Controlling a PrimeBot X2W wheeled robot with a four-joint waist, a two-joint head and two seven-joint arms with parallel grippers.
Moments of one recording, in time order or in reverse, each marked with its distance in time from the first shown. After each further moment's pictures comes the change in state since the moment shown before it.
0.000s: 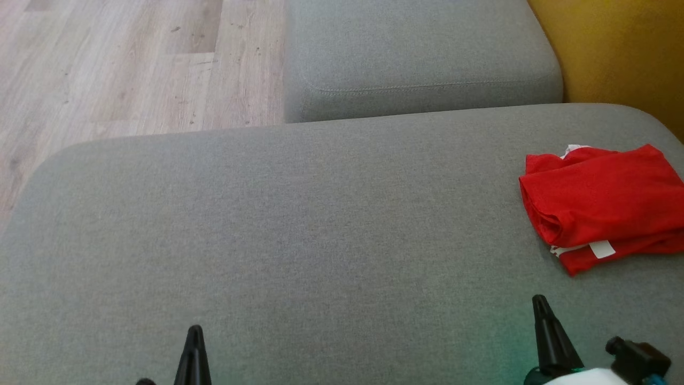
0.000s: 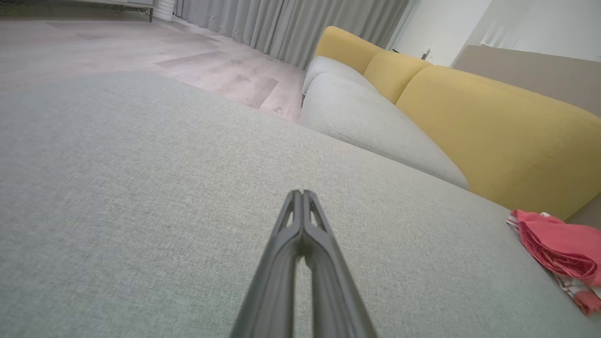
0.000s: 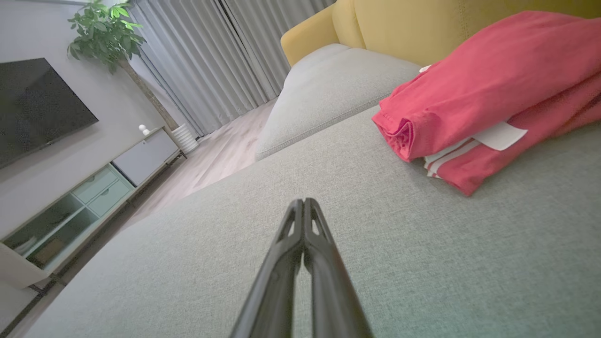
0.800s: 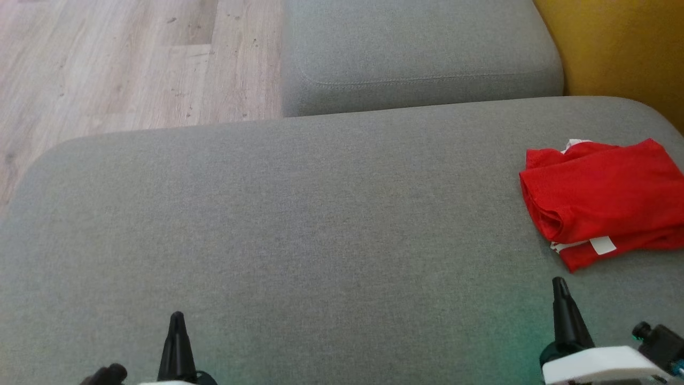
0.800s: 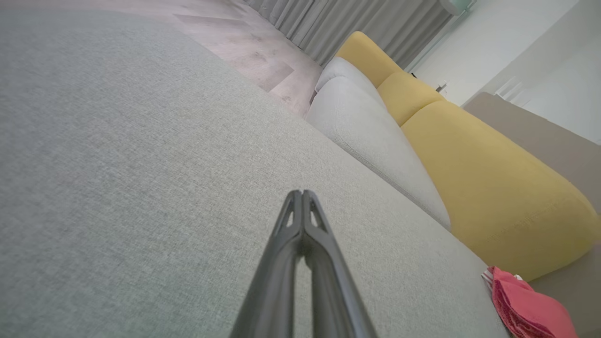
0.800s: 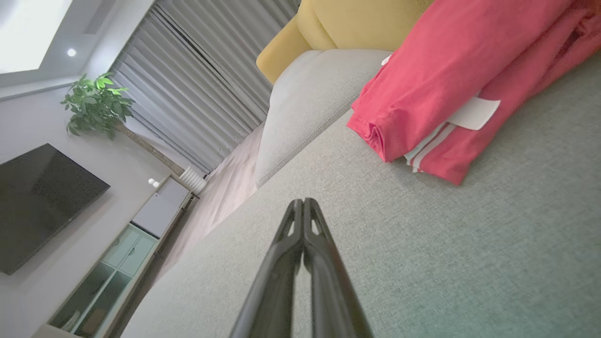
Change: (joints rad) left arm -0.069 0.005 0.047 0.033 -0.287 -0.042 0.059; right arm -0.063 0.000 -0.044 0.018 0.283 0.000 0.060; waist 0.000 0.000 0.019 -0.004
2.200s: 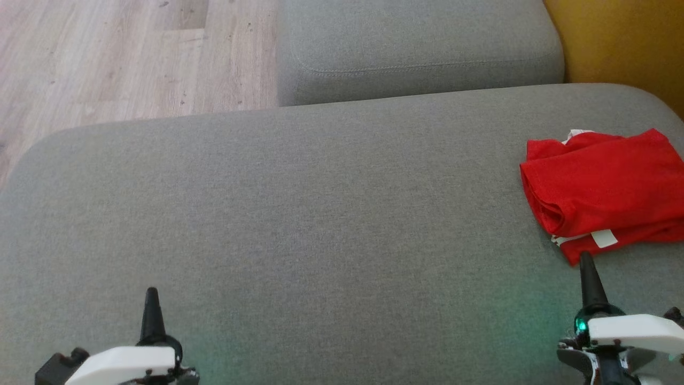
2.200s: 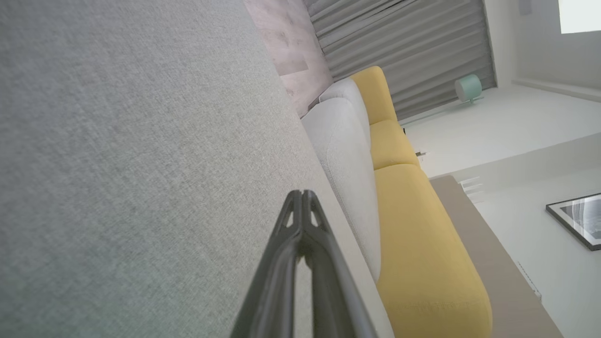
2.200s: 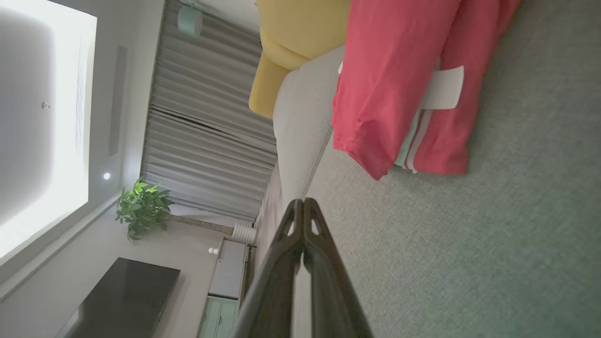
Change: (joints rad) left arm -0.123 0.002 0.100 0.059 -0.486 -0.072 0.119; right arm -0.109 0.000 -0.090 0.034 0.478 0.000 0.118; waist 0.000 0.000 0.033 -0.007
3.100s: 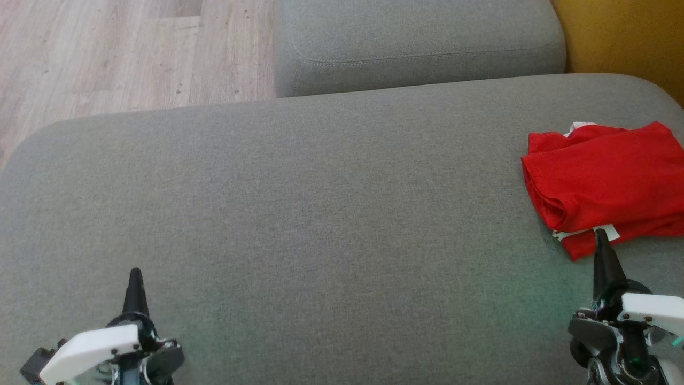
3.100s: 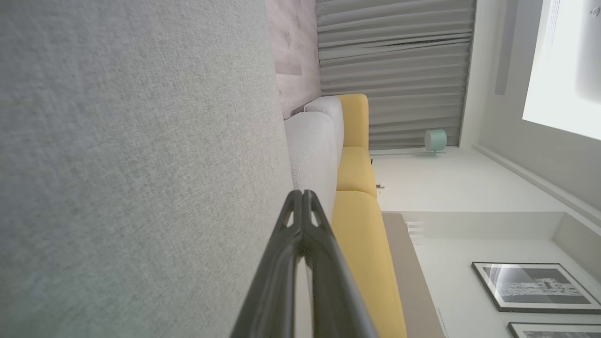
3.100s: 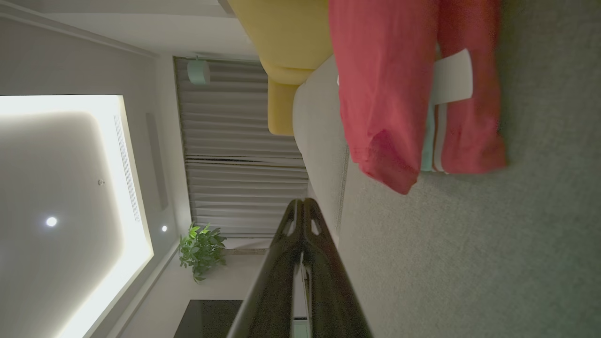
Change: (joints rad) left arm -0.081 -0.001 0.073 0.039 -0.304 -0.048 0.080; right arm -0.078 0.002 -0.063 0.022 0.302 0.000 0.075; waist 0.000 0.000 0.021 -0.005
